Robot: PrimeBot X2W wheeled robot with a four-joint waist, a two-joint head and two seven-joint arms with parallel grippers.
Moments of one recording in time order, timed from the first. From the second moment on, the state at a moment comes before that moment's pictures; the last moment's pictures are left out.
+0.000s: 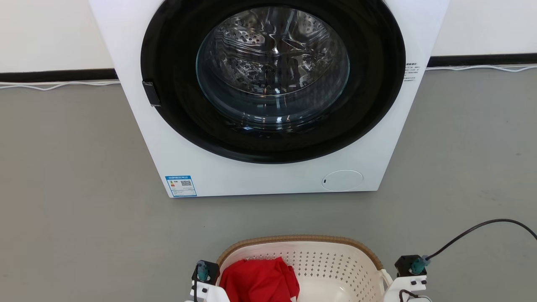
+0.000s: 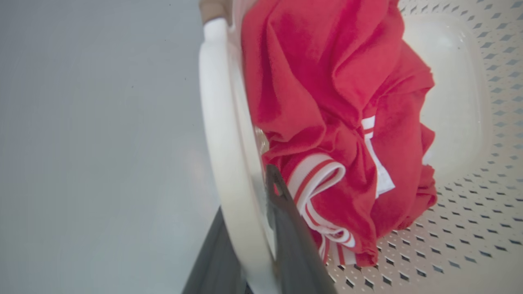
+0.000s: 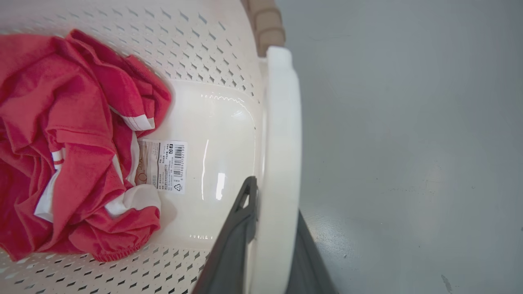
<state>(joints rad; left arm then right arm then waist) -0.48 0.04 -1.12 1.19 -0.93 0.04 0.18 -0.47 -0.06 0.55 1.31 0.60 0.12 0.18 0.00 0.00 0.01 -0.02</state>
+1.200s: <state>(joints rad) -0.60 0.04 -1.14 1.22 -1.00 0.06 0.10 -0.56 -0.06 0.60 1.31 0.68 0.12 0.09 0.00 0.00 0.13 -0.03</state>
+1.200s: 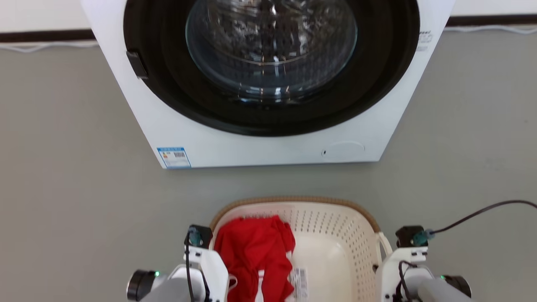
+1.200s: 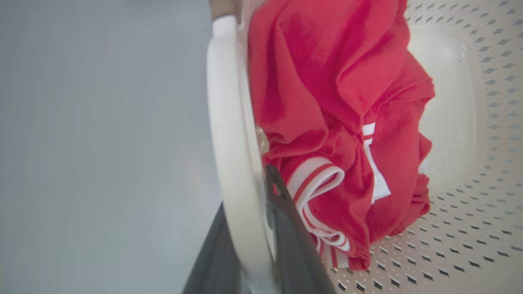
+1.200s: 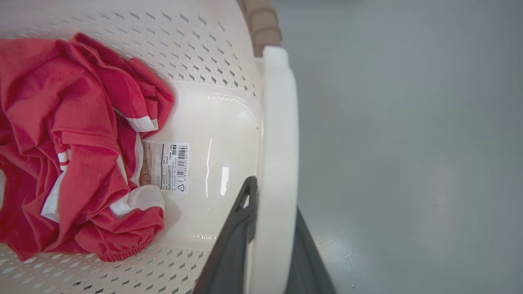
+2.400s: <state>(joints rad) -0.94 0.06 -1.08 1.28 -1.00 0.07 -0.14 -0.86 -0.06 0.48 1.30 0.55 0.12 -0.15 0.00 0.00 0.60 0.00</state>
